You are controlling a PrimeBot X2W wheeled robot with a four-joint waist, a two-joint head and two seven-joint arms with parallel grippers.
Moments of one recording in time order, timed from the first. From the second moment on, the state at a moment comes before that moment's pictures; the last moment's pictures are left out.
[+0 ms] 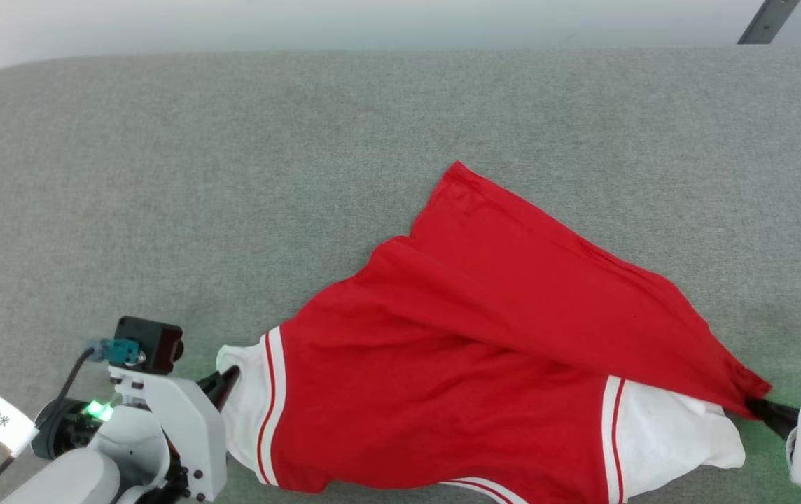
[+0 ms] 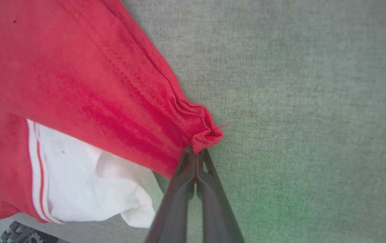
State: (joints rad) left arm -0.34 0.81 -0.69 -0.06 -0.96 0.28 0.30; right arm -0.19 -0.55 0.11 0.20 0.77 0.13 0.72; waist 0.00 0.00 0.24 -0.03
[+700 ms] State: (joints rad) left arm -0.35 0.79 -0.71 -0.05 -0.96 0.27 0.30; right arm -0.19 -0.54 0.13 0.10 0.70 0.13 0.64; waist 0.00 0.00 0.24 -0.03
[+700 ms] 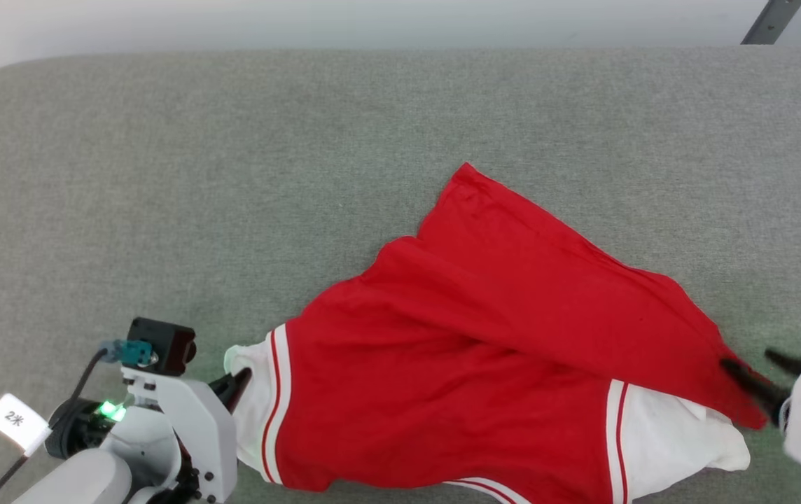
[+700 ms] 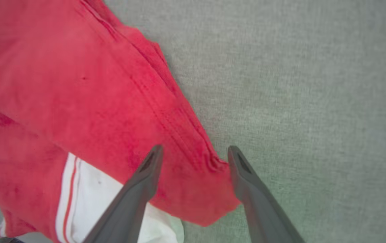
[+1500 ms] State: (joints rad) left arm -0.47 0.64 -0.78 0.01 -0.91 0.20 0.29; right arm -0.88 -0.49 0.61 0.38 0.63 0.13 0.48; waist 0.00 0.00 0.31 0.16
